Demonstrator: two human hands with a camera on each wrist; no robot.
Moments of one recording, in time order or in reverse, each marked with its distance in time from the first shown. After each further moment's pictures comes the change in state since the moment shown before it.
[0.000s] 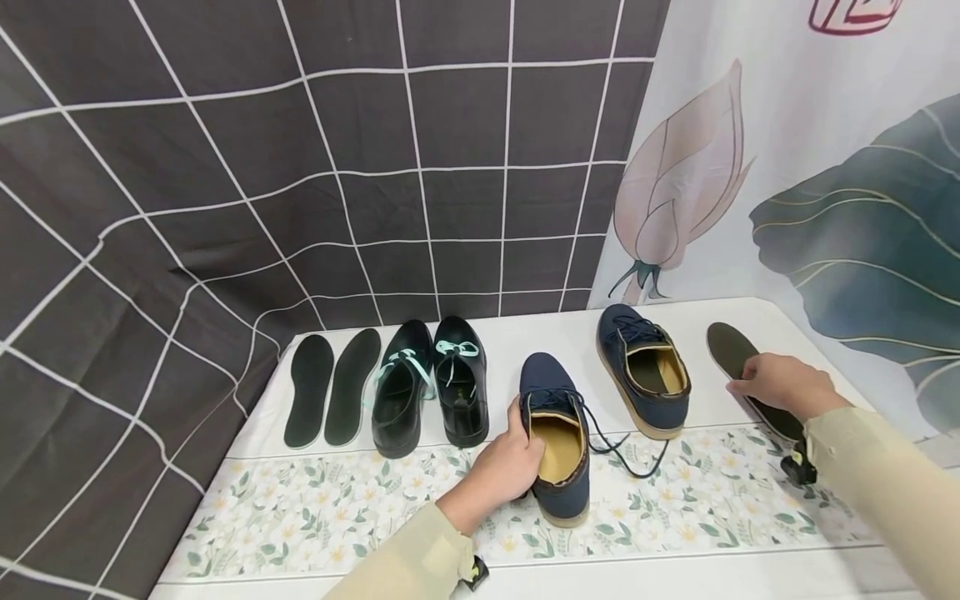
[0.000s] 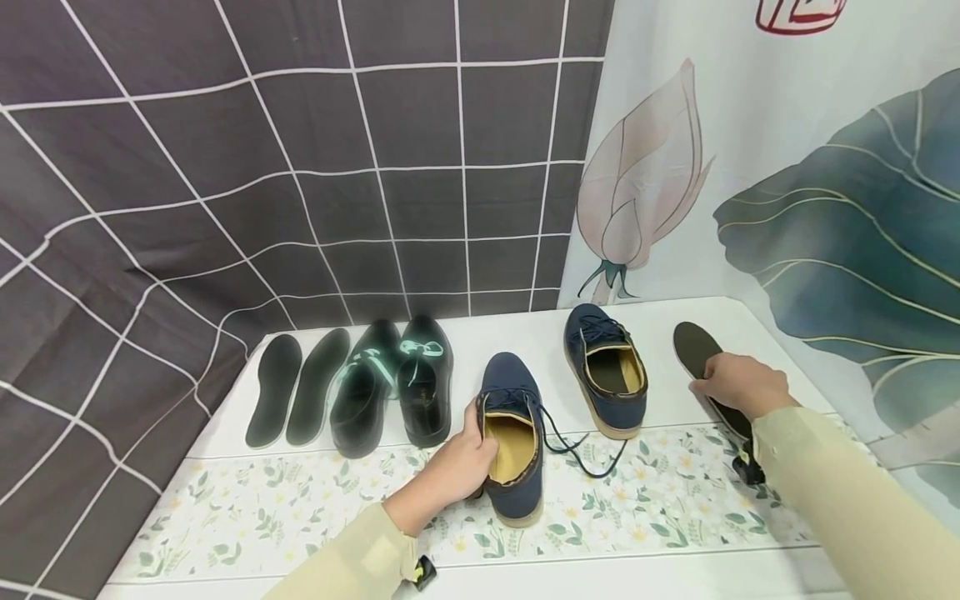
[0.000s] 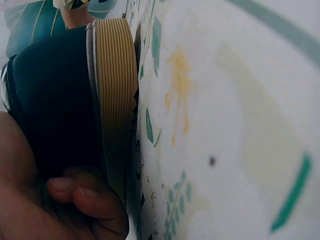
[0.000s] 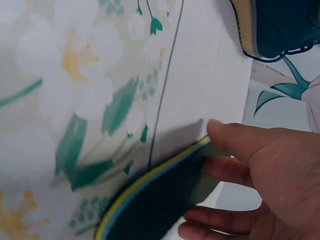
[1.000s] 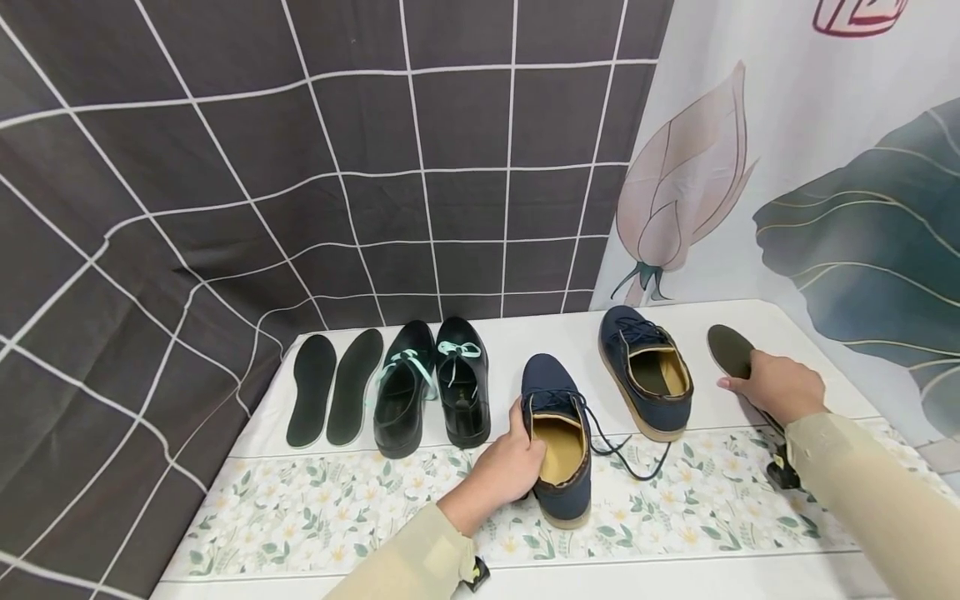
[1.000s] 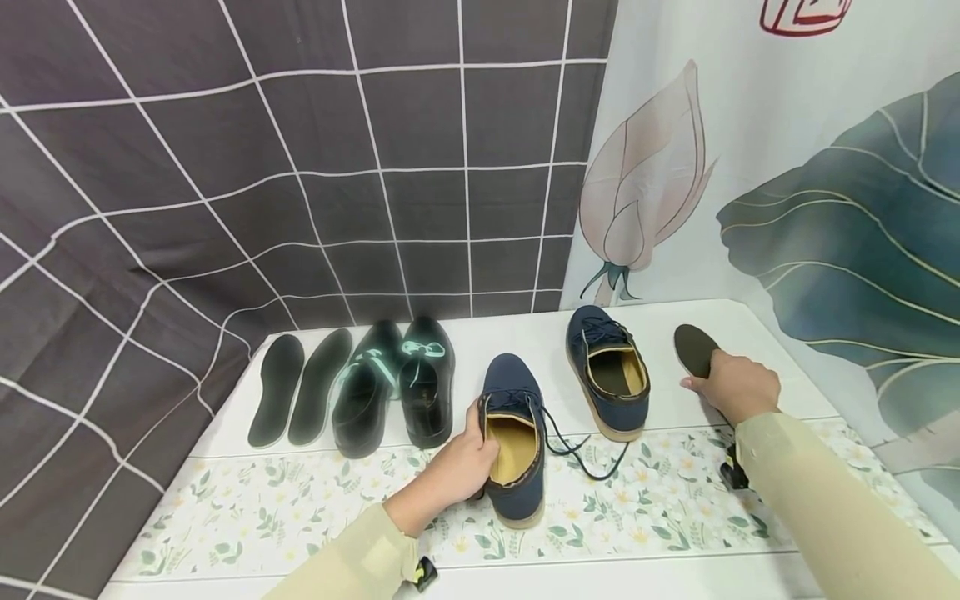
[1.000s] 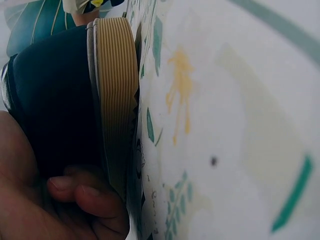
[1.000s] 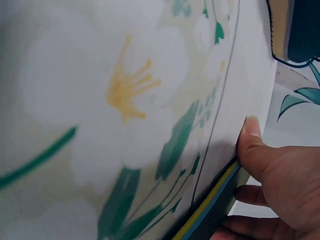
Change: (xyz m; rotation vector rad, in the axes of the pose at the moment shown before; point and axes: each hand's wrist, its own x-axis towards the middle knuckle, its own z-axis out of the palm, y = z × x) left_hand -0.001 -0.001 -0.001 -0.011 -0.009 0.002; right_hand 0.014 0.000 0.025 -0.013 0.246 0.060
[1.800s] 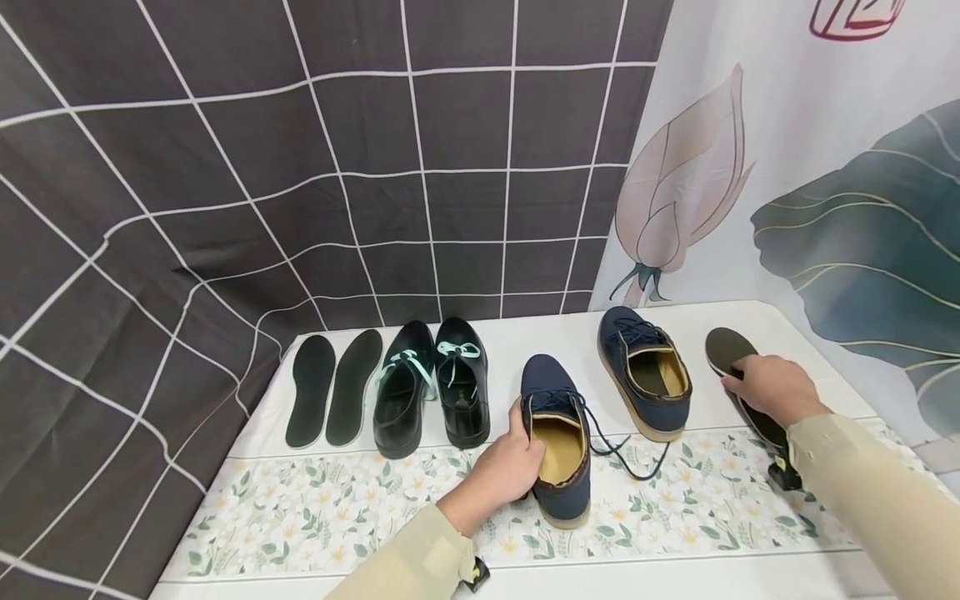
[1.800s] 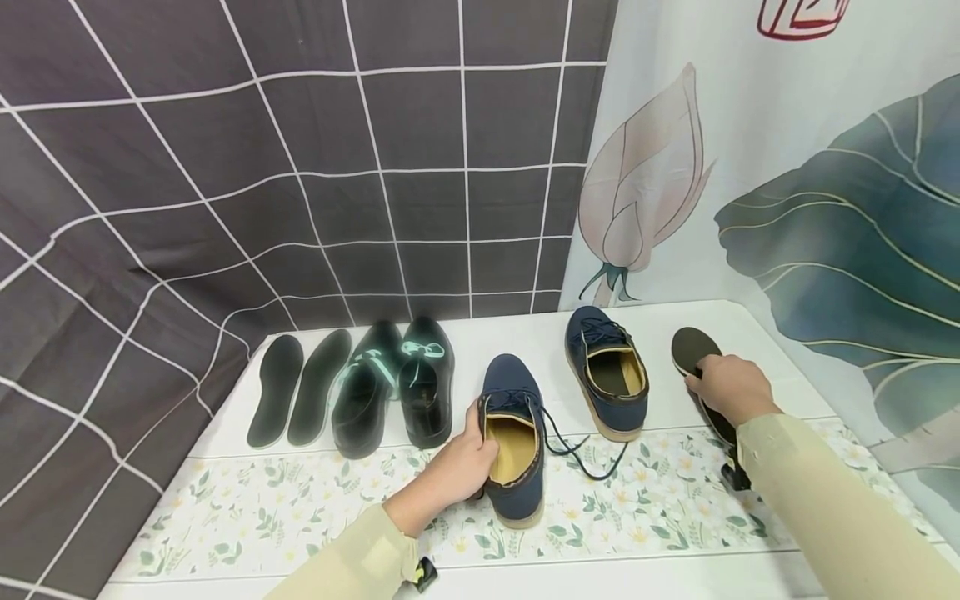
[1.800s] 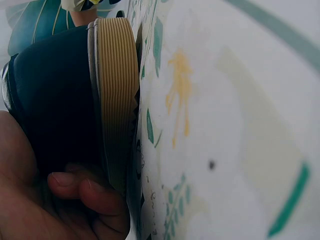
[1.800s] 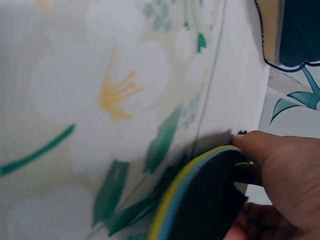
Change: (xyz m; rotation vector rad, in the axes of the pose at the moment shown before) left_hand 0.000 0.000 0.001 0.003 0.005 0.006; right_hand -0.004 -0.010 -0.006 -0.071 -0.008 -0.144
